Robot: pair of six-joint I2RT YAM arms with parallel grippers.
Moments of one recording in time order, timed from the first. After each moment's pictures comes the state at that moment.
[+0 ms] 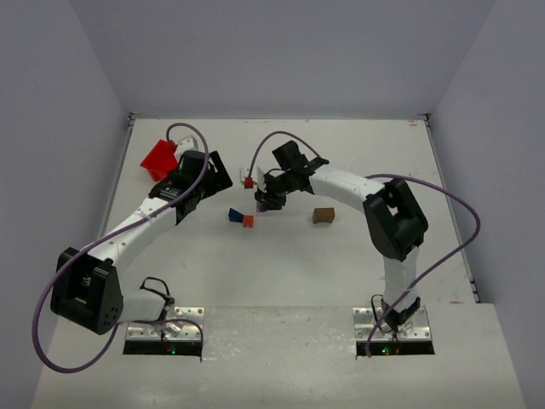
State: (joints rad) left arm -0.33 1.29 0.90 -0.29 -0.31 -0.64; right arm 0.63 1.97 1.41 -0.37 -0.63 -0.82
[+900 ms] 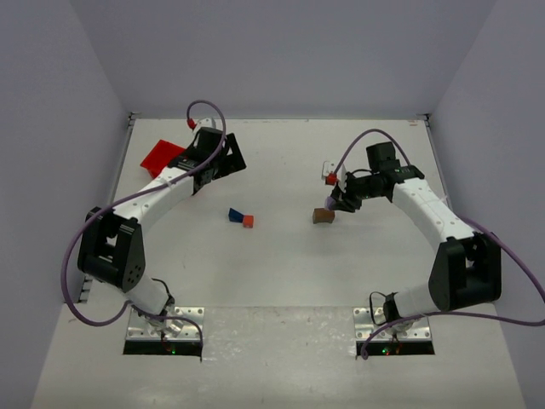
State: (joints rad) left arm -0.33 1.57 1.17 -0.32 -0.23 -0.60; right arm 0.18 1.44 1.03 -0.64 -0.76 -1.07
